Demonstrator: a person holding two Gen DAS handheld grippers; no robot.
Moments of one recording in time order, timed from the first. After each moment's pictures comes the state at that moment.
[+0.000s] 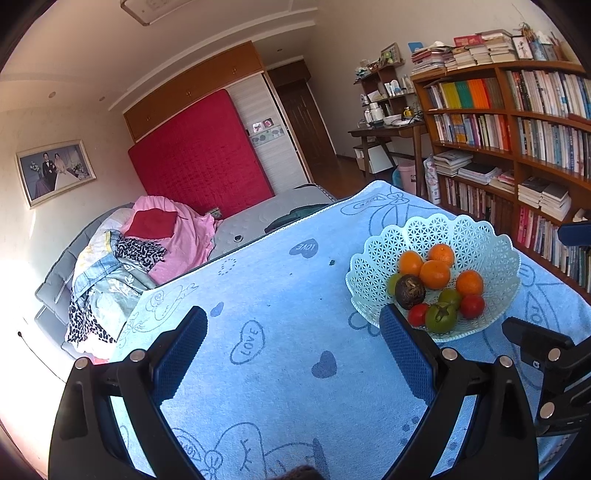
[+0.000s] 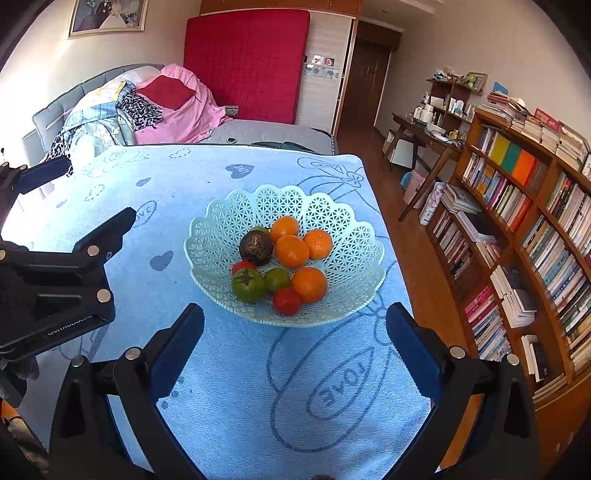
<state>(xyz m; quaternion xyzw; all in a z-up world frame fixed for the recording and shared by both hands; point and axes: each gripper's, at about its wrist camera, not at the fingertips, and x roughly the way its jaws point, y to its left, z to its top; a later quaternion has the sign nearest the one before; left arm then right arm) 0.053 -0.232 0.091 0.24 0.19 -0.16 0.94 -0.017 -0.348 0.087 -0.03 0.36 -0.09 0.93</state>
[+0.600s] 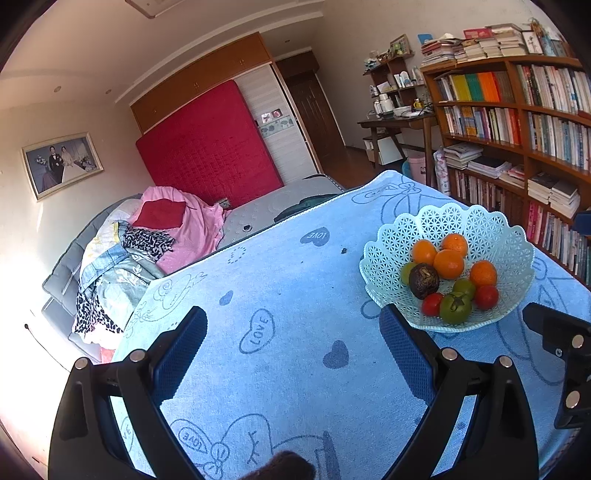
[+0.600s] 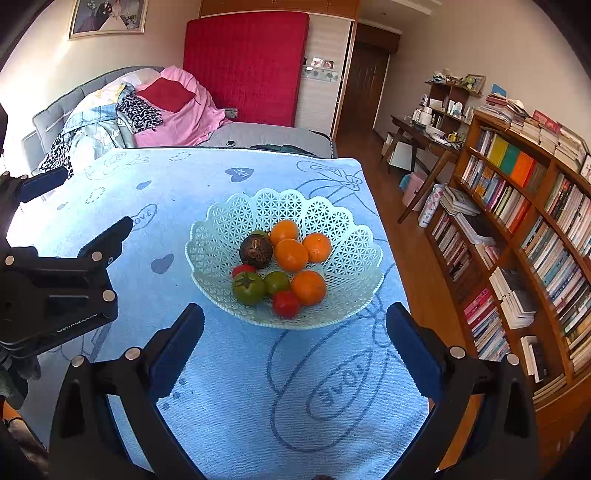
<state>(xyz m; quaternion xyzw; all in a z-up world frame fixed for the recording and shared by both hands) 0.060 -0.222 0.087 0.24 0.21 -0.14 0.94 -0.019 -0.348 0.090 -0.03 0.35 -0.09 0.93</state>
